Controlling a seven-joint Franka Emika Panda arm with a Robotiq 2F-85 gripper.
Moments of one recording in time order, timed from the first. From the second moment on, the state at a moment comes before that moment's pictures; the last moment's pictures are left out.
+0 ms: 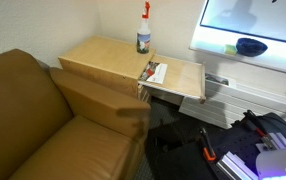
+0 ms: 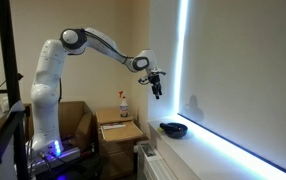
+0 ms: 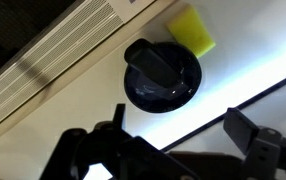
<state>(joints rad) -0.38 0.26 -0.38 -1.80 0.05 2.36 0.65</state>
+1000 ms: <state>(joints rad) -0.52 0.87 -0.44 -1.18 0.05 2.06 0.73</state>
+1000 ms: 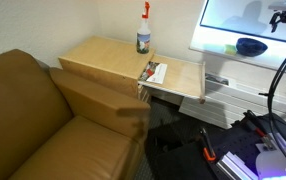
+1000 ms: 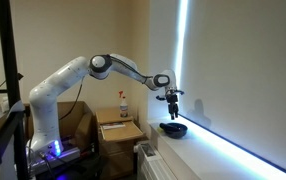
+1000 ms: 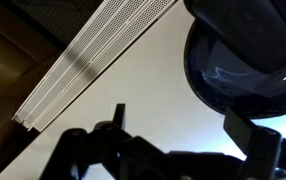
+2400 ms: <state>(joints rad) -0.57 1.04 -0.37 -1.02 0.07 1.99 0.56</state>
